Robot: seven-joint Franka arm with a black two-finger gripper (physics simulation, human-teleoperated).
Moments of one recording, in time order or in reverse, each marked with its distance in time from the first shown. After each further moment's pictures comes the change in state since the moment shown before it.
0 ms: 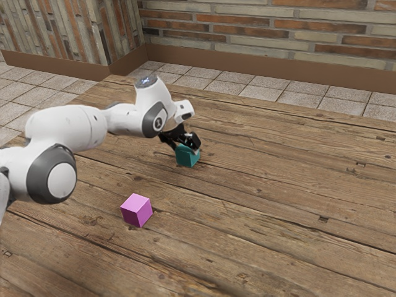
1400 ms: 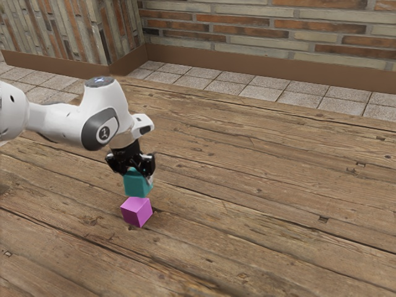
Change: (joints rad) arm -0.020 -0.859 0.063 -1.086 -0.020 0.017 -0.334
